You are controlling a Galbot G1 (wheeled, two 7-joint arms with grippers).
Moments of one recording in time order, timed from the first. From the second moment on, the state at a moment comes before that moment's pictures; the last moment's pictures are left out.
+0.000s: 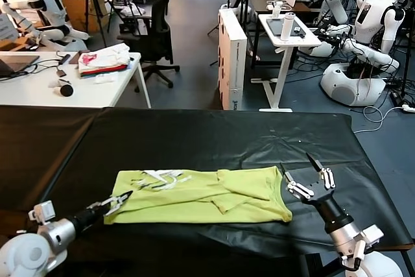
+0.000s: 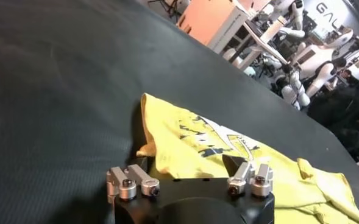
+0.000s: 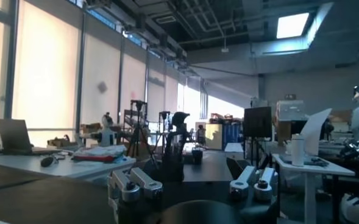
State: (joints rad) left arm 1.54 -0.98 -0.82 -1.92 -1.14 0.73 0.13; right arm -1.61 0.99 0.63 2.07 0.54 0.25 -0.17
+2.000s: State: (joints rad) left arm 1.44 -1.35 -0.43 -2.19 -0.84 0.74 -0.10; right arm -1.66 1.11 0.66 2.03 0.40 0.18 -0.08
